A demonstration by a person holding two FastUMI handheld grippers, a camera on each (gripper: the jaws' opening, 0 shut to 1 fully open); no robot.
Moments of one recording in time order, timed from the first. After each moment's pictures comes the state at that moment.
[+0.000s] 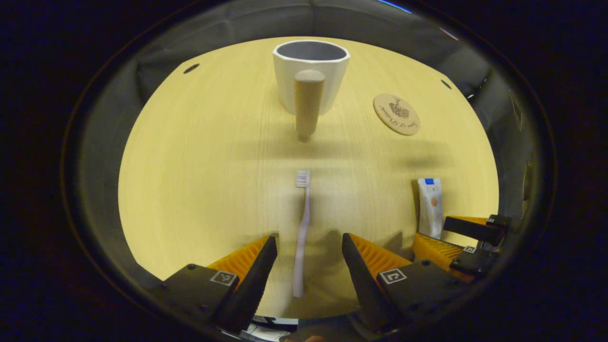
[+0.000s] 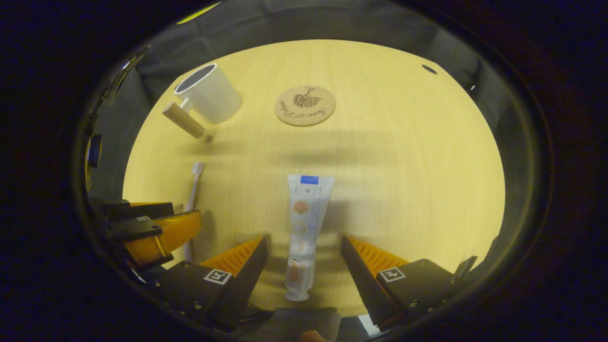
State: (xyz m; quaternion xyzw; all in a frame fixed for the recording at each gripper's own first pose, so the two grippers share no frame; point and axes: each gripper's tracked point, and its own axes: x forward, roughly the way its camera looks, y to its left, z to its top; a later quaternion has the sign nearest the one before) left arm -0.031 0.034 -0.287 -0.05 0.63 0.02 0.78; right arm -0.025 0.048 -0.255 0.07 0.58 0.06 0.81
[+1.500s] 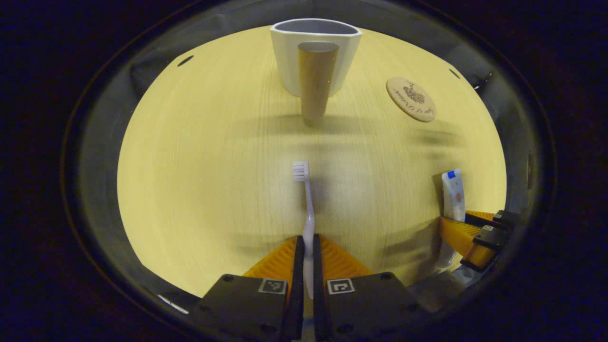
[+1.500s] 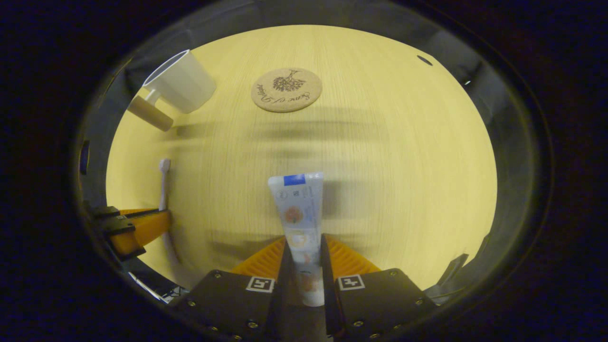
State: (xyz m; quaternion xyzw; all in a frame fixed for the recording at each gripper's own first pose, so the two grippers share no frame) left arm -0.028 0.043 -0.302 -0.03 0.65 0.01 0.76; right arm -0.015 0.032 -0.273 0.04 0.61 0.02 0.79
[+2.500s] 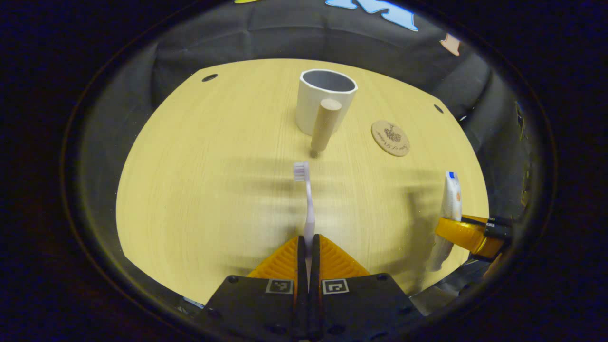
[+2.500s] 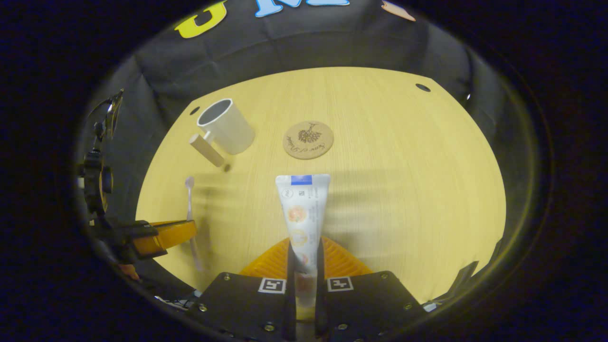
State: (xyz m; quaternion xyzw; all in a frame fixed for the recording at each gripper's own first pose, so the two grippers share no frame) left arm -0.031 0.047 -0.250 -0.09 0.52 0.01 0.85; right arm -0.010 0.043 -0.211 0.09 0.47 0.07 0.88
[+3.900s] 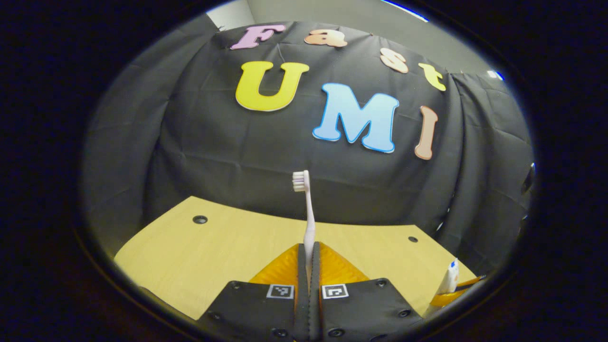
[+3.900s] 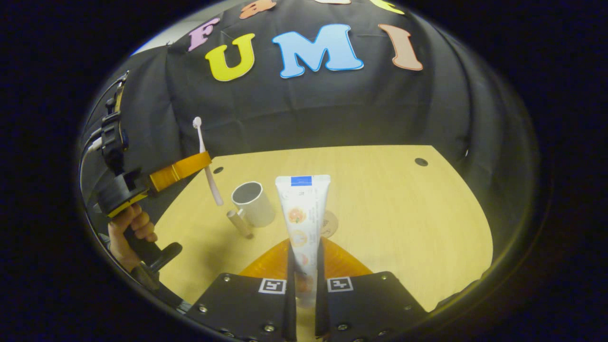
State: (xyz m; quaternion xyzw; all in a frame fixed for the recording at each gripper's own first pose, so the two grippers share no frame) left arm 0.128 0.090 -0.042 -0.09 0.07 -0.02 0.99; right arm 0.037 0.033 -0.108 0.08 0.27 0.08 0.96
